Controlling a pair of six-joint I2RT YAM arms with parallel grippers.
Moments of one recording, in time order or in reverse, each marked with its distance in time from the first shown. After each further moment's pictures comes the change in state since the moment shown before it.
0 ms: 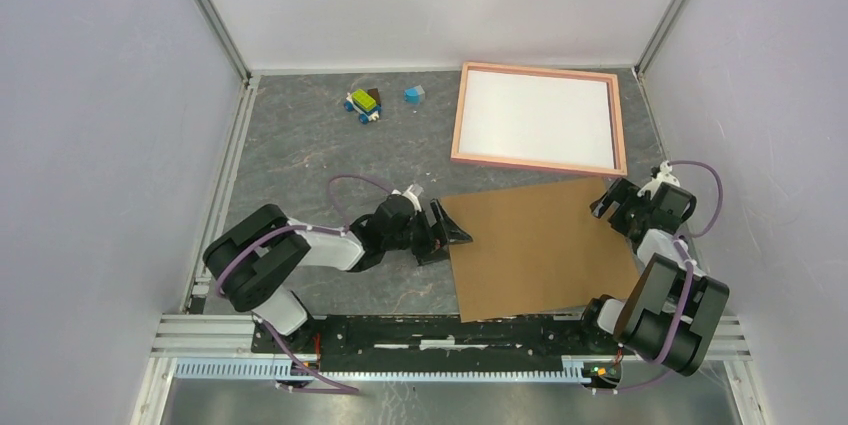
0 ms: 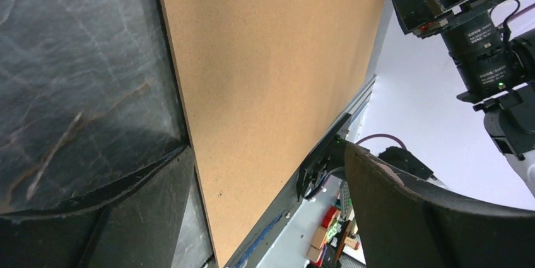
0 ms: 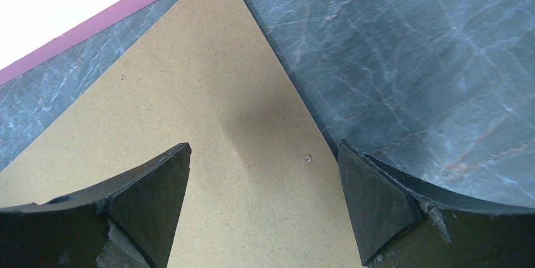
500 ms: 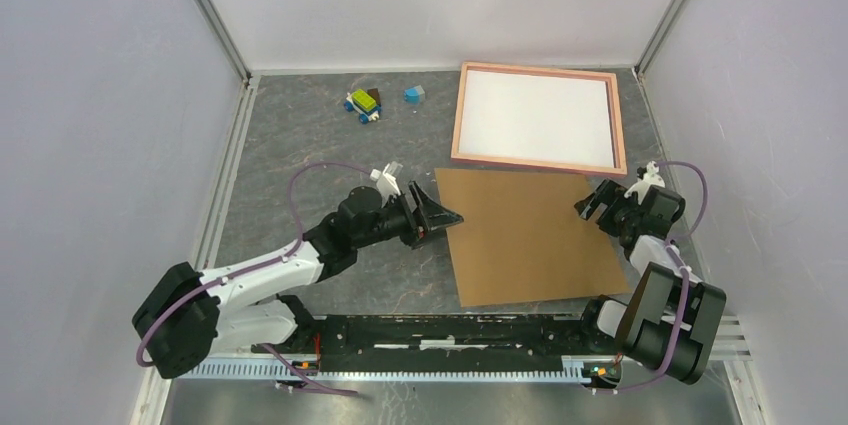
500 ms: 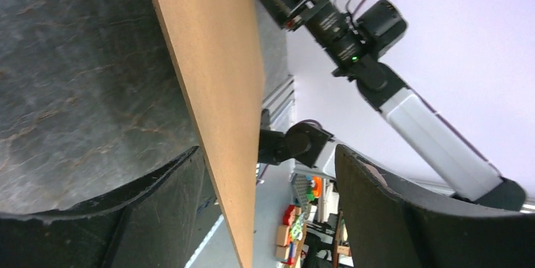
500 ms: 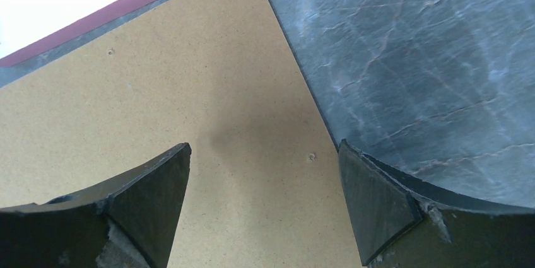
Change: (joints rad) left arm 0.010 -0.488 -0.018 -0.209 -0.027 -0.002; right arm 0.073 -0.036 -0.061 0.069 -0.099 0.028
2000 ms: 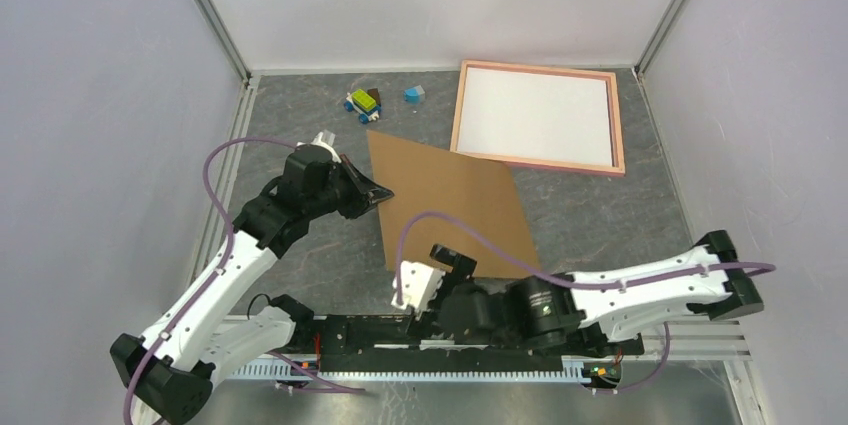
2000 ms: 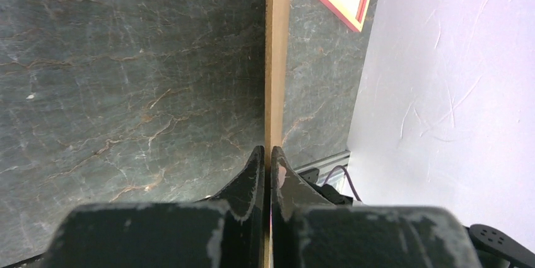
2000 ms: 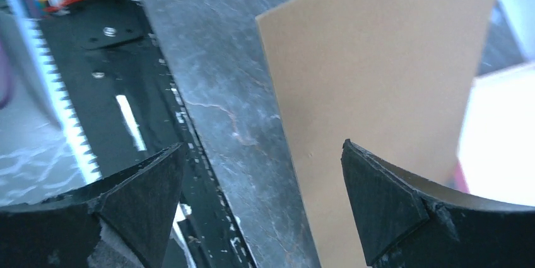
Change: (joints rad) left arm 0.309 -0.196 0.419 -0.907 -0.121 0.188; right arm 2.110 0.002 0.703 -0.548 1.008 -0.175
